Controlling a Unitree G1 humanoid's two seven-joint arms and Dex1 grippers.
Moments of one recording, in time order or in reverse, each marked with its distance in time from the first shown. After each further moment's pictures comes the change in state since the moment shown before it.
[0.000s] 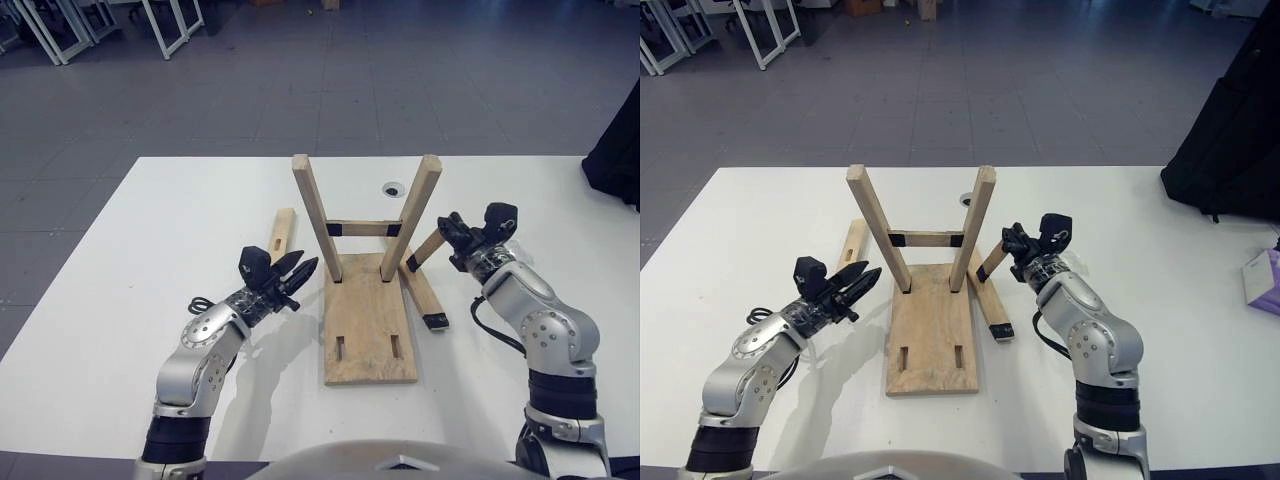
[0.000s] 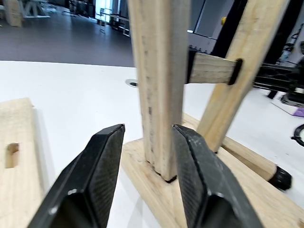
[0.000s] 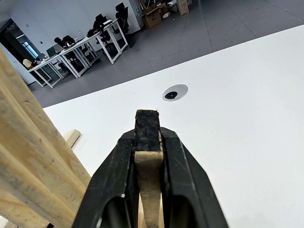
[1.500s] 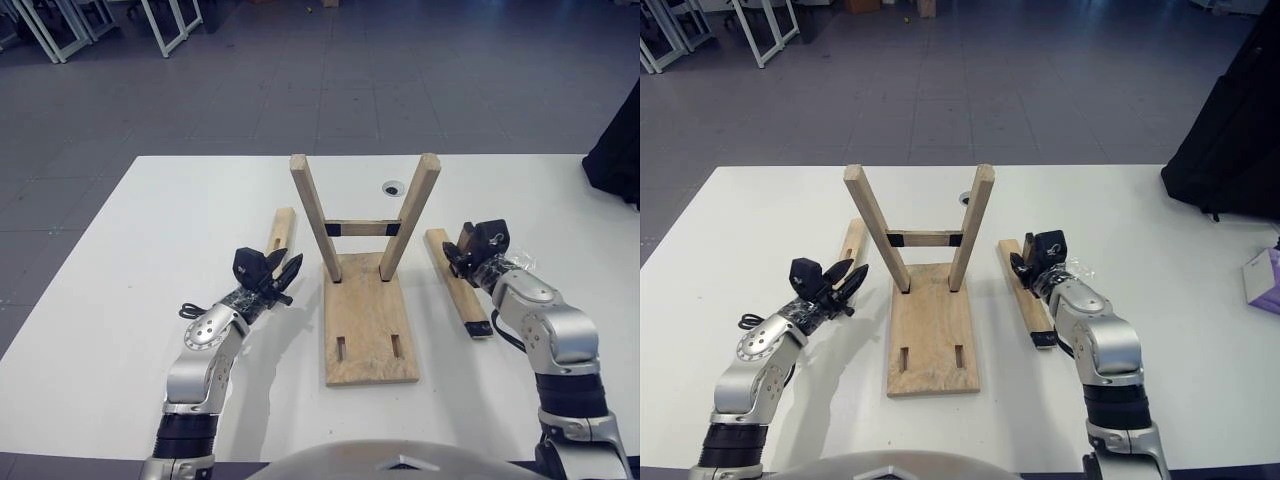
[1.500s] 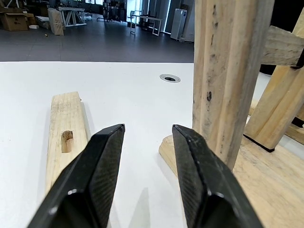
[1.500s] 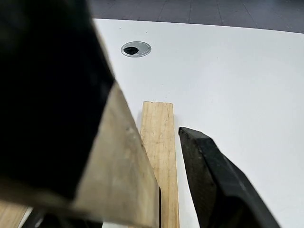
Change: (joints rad) left arm 0.003 -0.034 0.023 0.080 0.127 -0.086 0.051; right arm 0.010 -0.102 0.085 0.055 -0.388 0.049 0.138
